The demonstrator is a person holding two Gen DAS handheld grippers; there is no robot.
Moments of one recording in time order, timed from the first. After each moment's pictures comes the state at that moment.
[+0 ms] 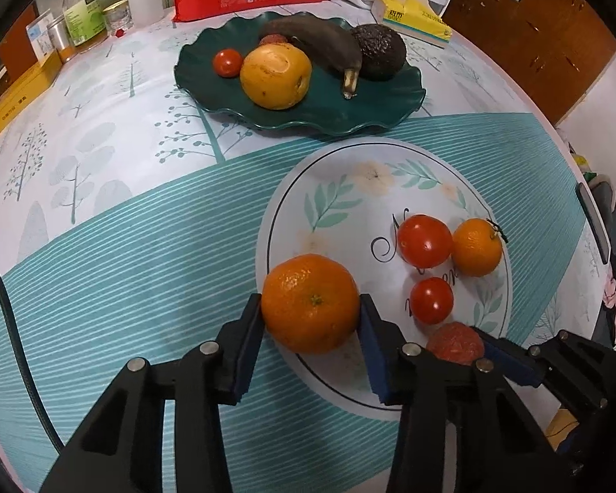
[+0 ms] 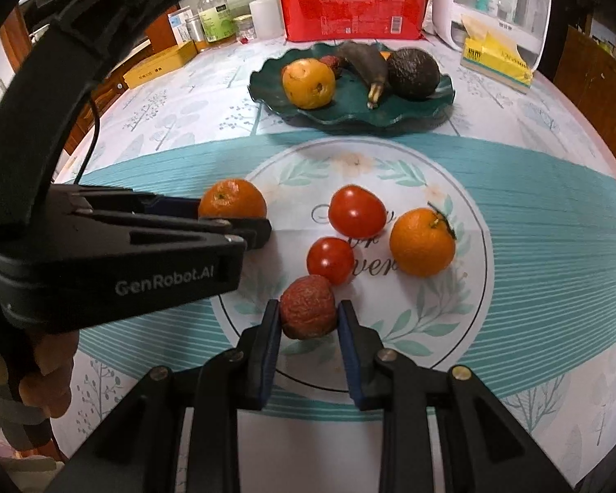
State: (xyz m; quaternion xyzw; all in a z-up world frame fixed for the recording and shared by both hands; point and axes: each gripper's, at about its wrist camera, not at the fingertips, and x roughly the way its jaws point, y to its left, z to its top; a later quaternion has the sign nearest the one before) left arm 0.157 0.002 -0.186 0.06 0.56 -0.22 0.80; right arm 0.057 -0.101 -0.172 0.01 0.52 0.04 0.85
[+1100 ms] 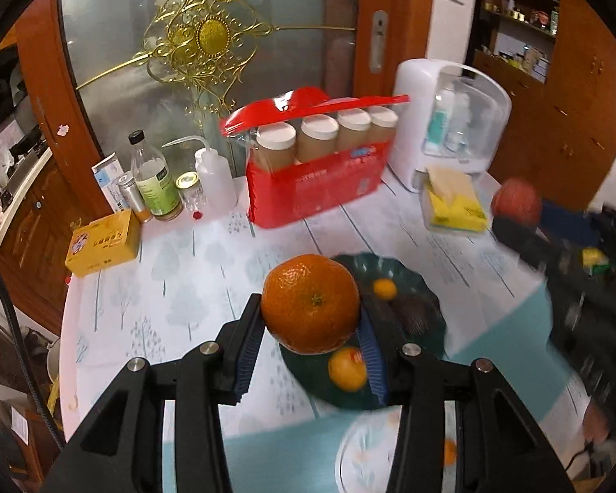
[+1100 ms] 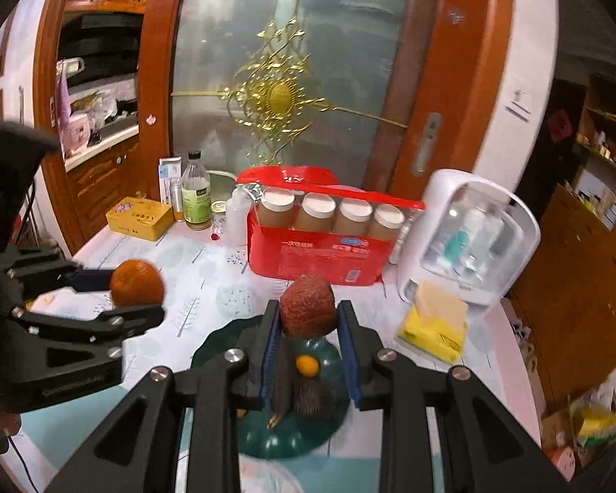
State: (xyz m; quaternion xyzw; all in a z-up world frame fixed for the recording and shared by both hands) left arm 0.304 0.010 0.023 0.05 0.43 -0.14 0.89; right arm 0.246 -0.130 0.054 -0.12 0.34 0.04 0.93
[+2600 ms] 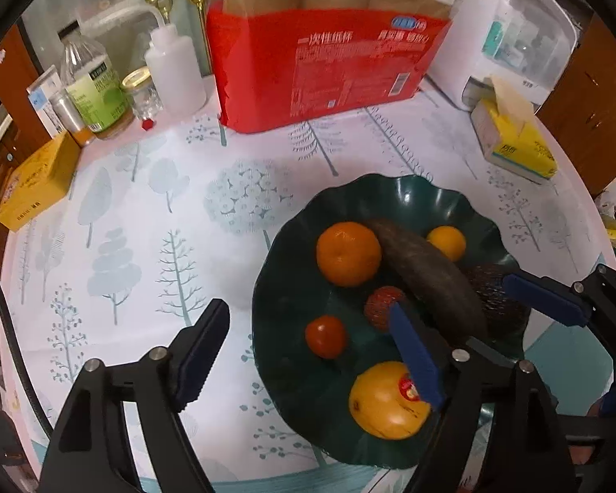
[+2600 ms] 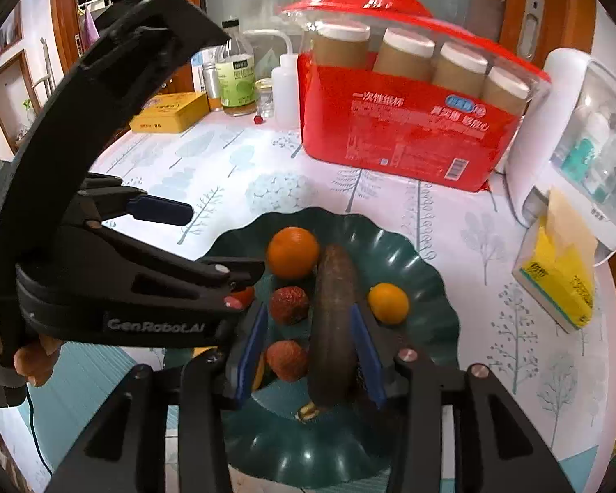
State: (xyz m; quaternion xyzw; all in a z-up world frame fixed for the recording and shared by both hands) left arm 0.381 -0.016 -0.132 0.05 0.54 -0.13 0.83; right arm 0.298 -0.135 -0.111 -0.10 0.46 0.15 0.87
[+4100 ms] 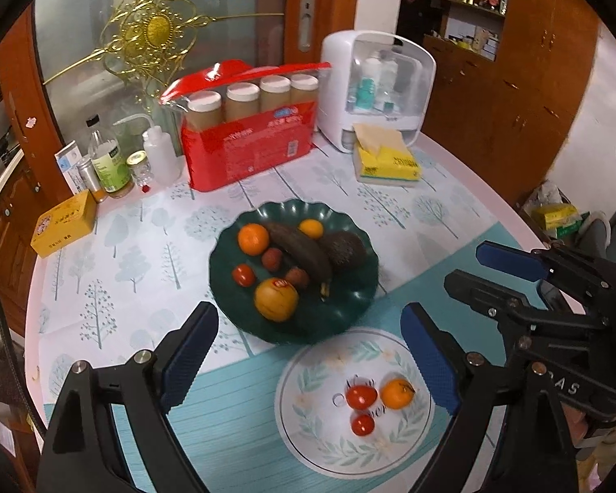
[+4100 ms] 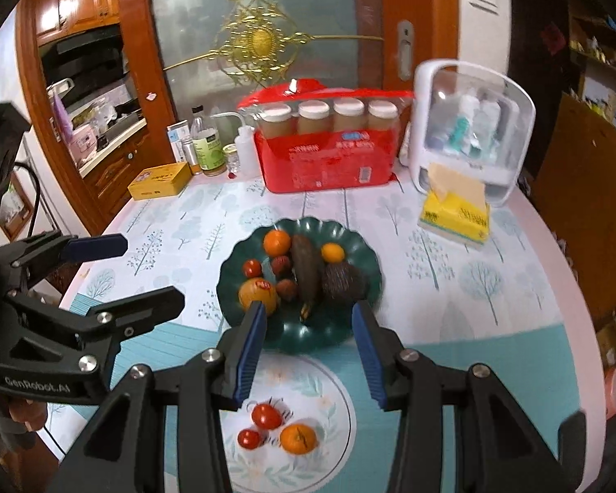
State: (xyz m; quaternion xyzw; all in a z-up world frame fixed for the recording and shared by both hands) left arm 0.183 -0.023 -0.004 0.06 0.43 -0.22 0.87; right arm 0.141 -0.184 -0.005 0.01 0.41 0.05 0.91
